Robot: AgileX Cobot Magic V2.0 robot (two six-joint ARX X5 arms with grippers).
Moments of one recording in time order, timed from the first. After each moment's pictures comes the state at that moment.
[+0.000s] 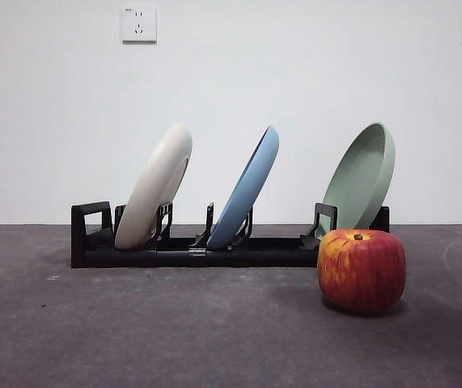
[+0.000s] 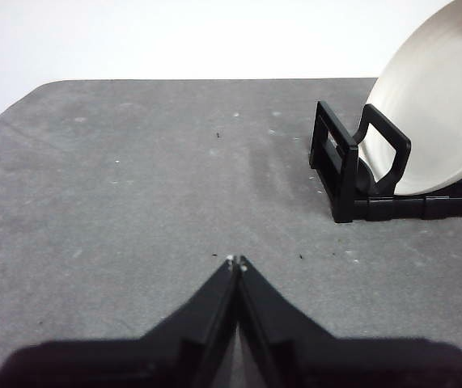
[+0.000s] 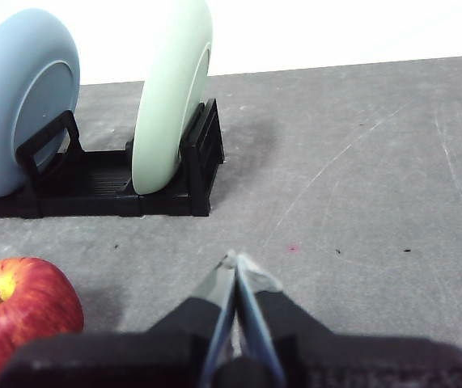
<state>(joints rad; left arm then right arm) 0.00 0.00 0.02 -0.19 -0.02 -0.02 0.11 0.01 0.02 -0.18 -0.03 0.06</state>
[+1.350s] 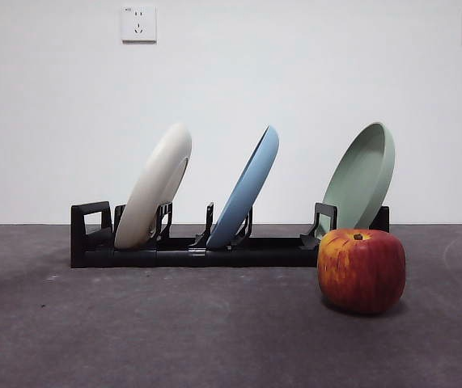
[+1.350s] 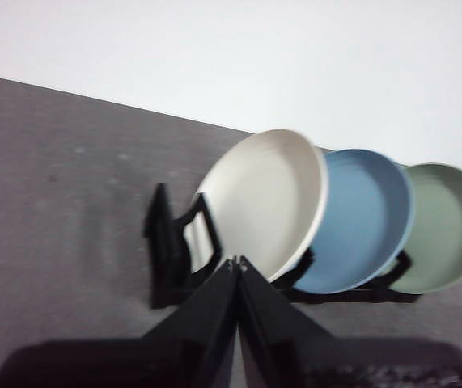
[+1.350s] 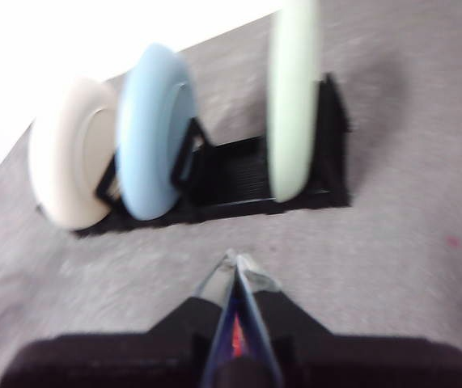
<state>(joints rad) 0.00 0.51 0.51 -0.18 0.33 -0.31 0.11 0.63 0.58 -0.35 -0.33 0.31</state>
